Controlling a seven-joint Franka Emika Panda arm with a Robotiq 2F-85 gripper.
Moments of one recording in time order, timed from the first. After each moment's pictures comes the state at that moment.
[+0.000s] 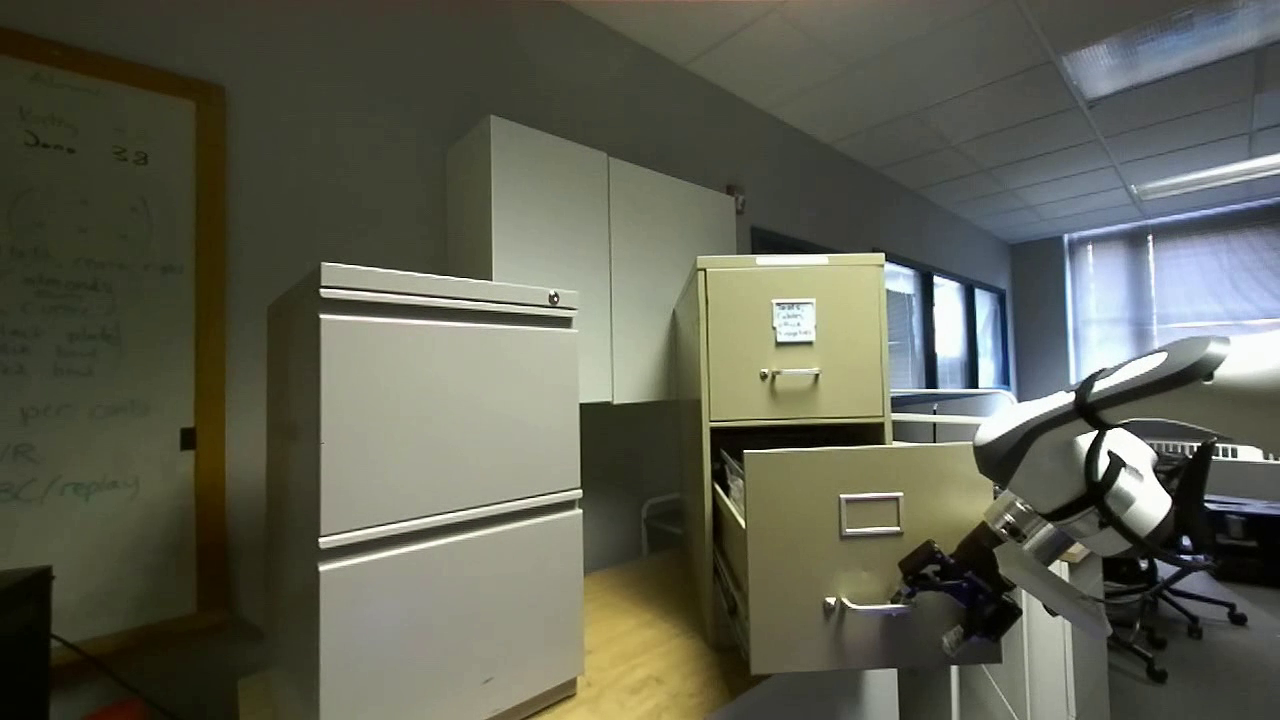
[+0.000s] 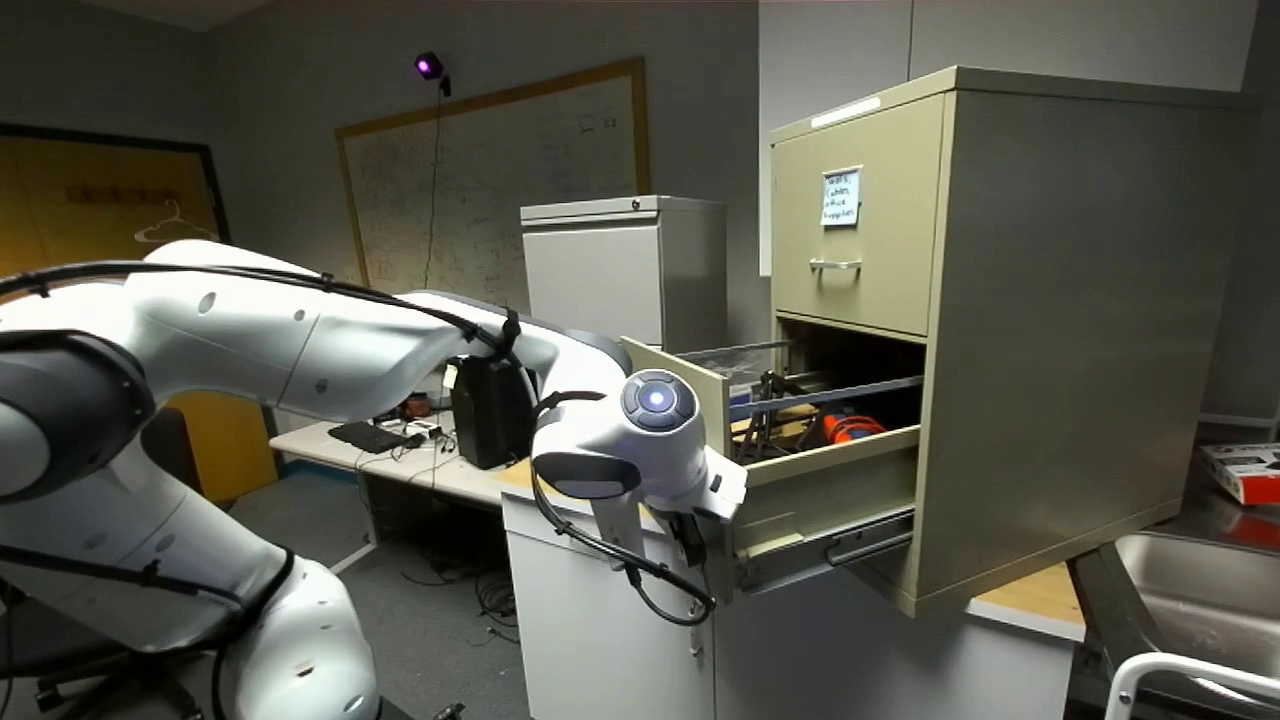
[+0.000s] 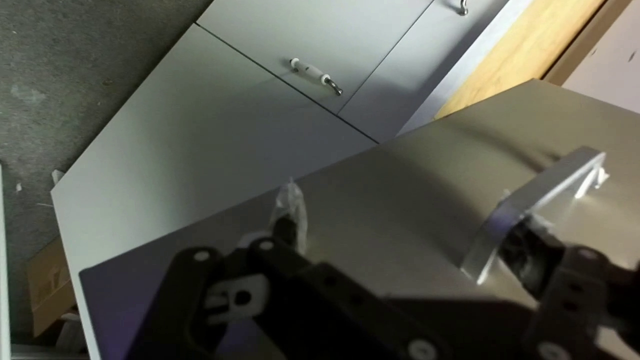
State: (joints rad) arm -0.30 -0.52 -0.38 -2.61 0.62 2.35 -0.36
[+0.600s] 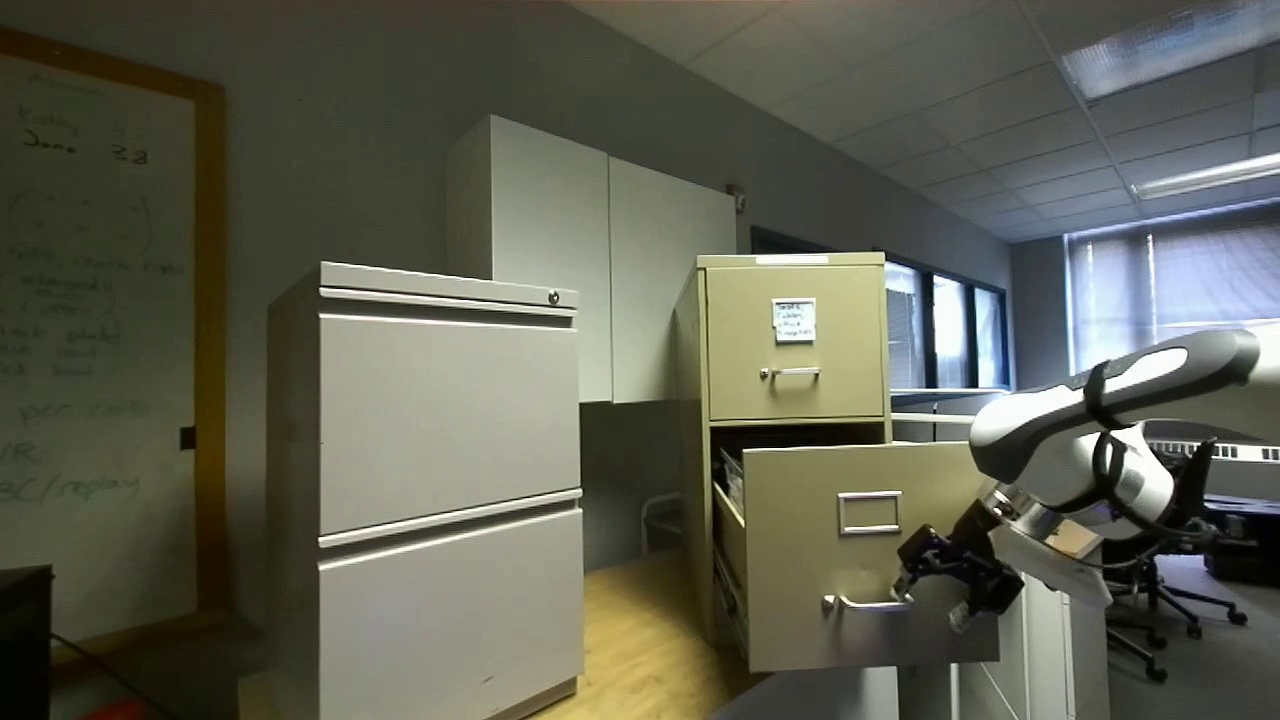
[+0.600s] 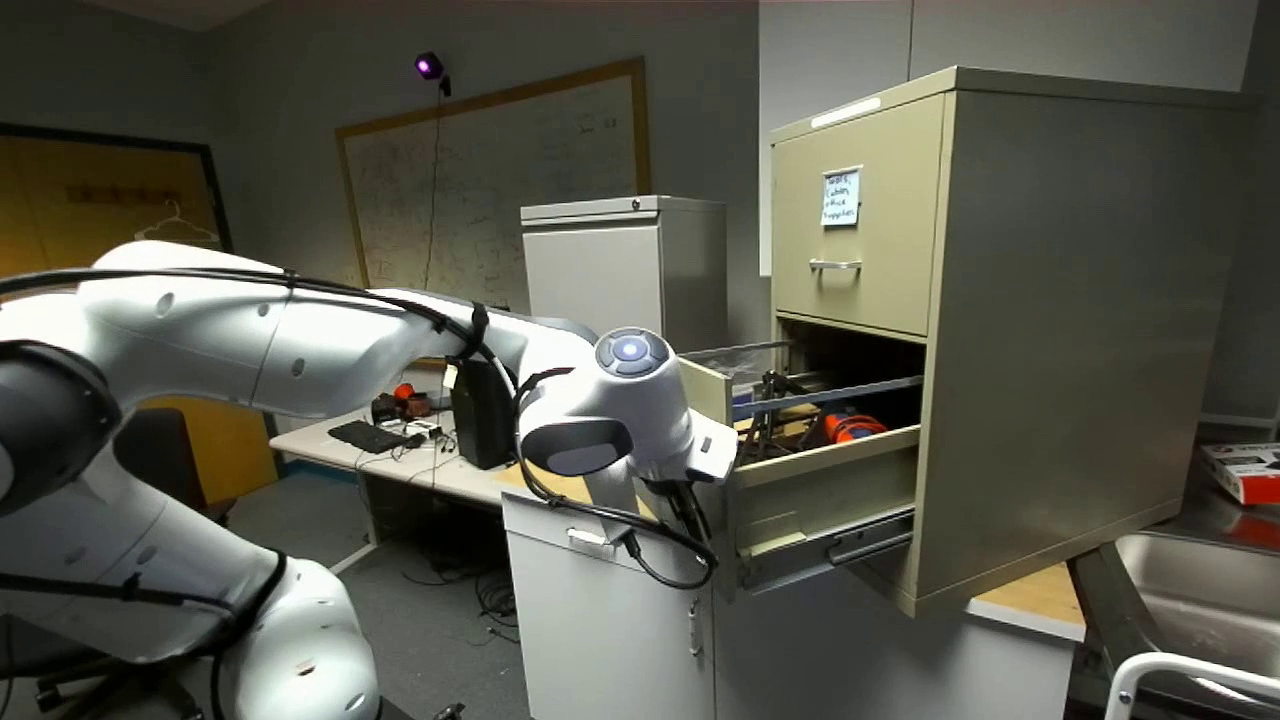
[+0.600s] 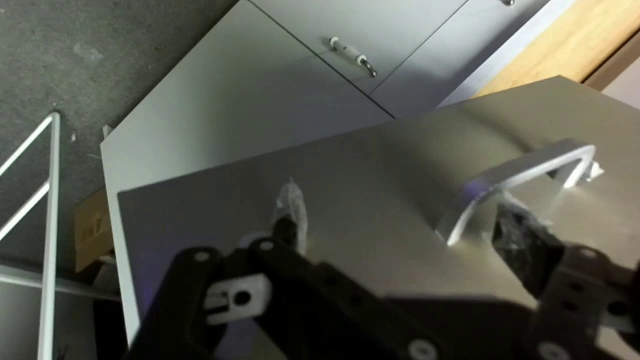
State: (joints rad) arm -0.29 -0.59 -0.35 -2.60 0.41 2.39 -0.22
